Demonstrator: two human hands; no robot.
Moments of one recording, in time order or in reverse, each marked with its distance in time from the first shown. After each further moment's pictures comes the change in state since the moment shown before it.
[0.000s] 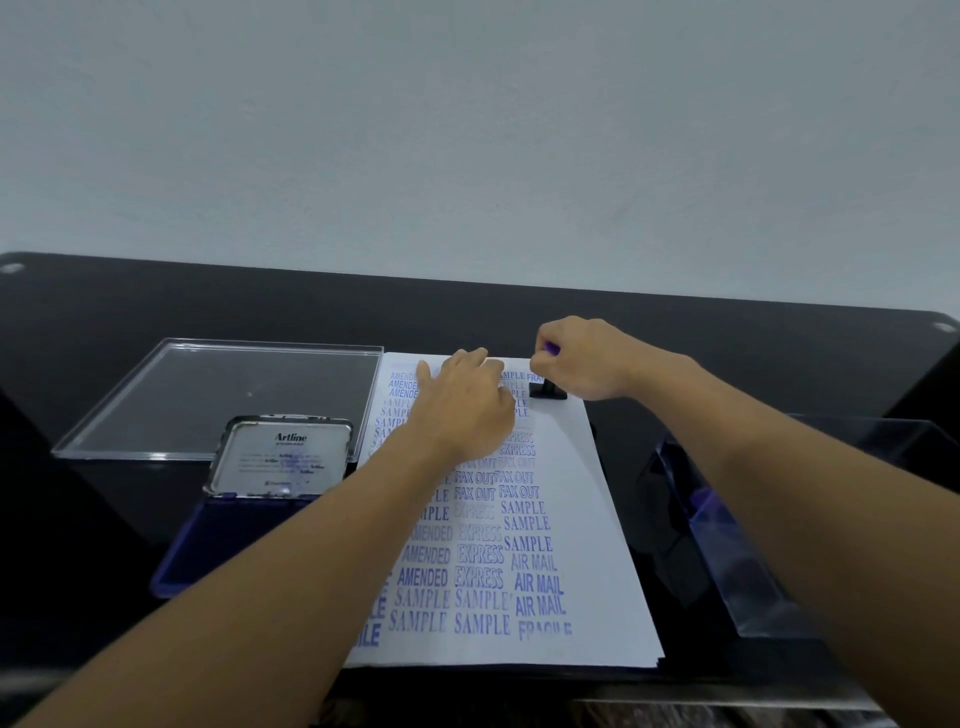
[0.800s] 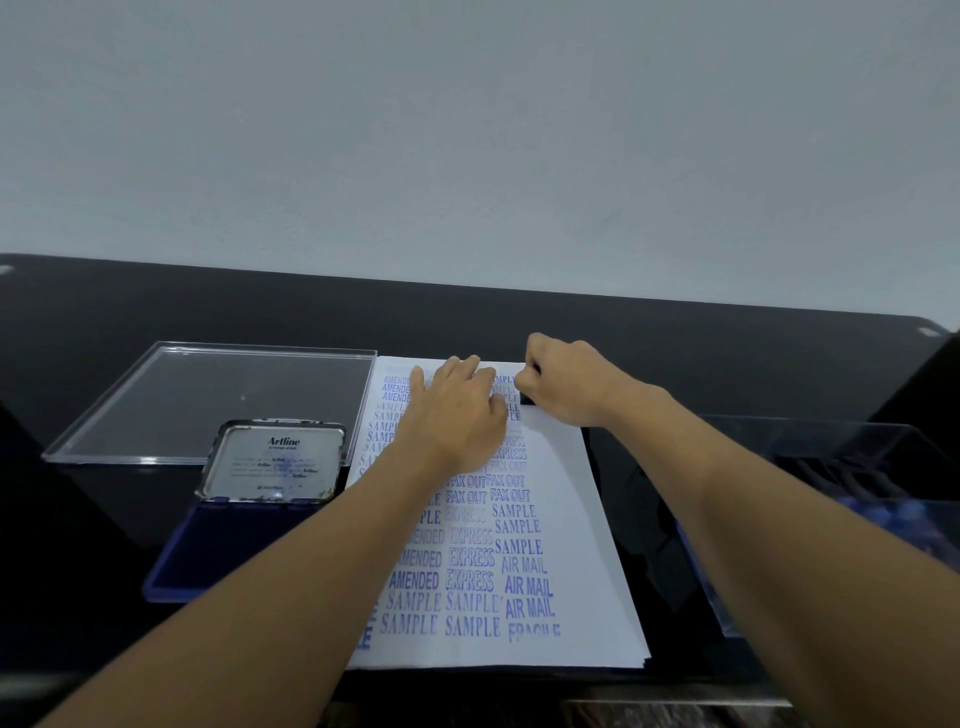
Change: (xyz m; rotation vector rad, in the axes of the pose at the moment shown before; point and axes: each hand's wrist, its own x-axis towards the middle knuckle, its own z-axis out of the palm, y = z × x) left_hand -0.002 -0.005 0.013 0.054 0.059 0.025; right_hand 0.003 0.004 0.028 0.059 0.065 0.063
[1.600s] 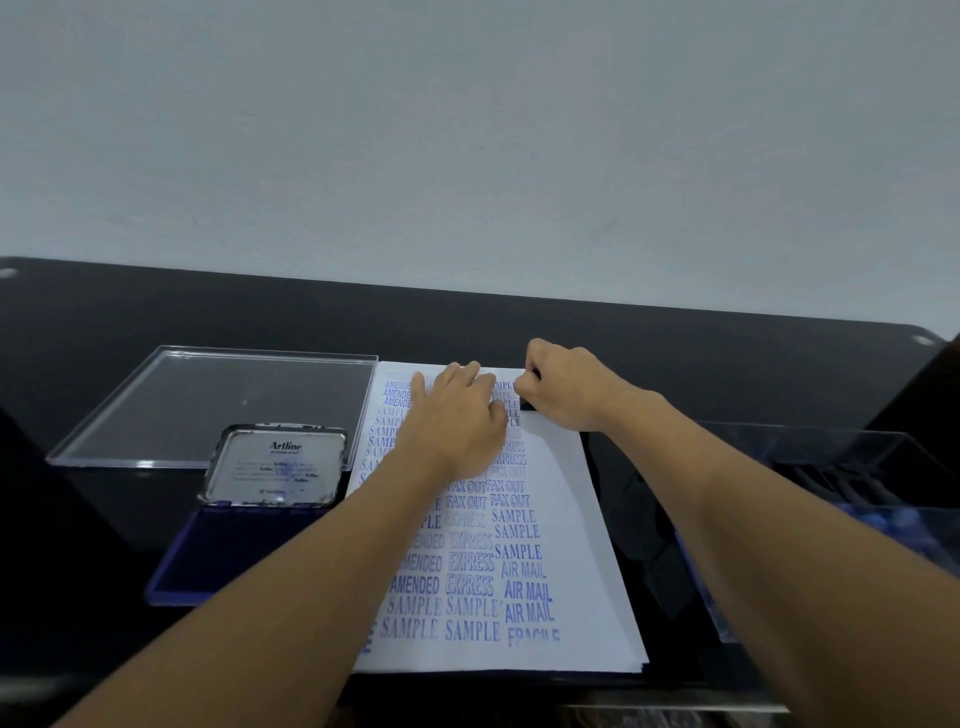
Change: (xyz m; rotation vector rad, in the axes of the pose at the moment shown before) left_hand -0.001 -0.001 0.000 -0.012 -0.015 -0.006; right_hand 0.002 0.001 0.000 0.010 -0.001 -0.025
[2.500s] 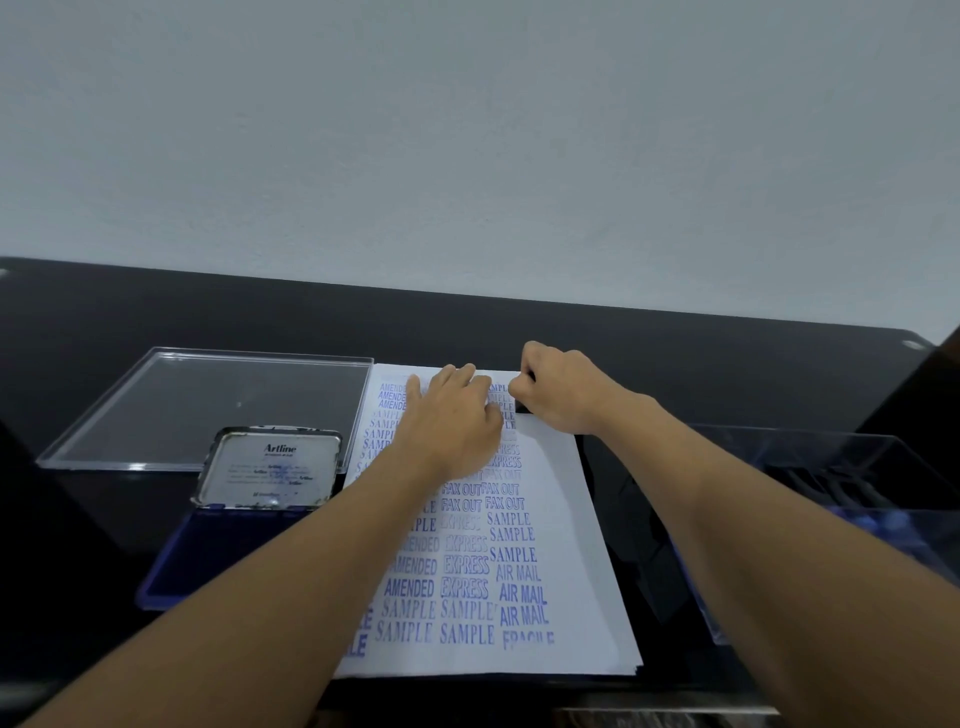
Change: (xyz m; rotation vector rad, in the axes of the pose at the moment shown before) left_hand 0.002 0.002 -0.003 0.002 -0.023 -0.017; right_hand 0.000 -0.001 0.000 0.019 0.006 0.016
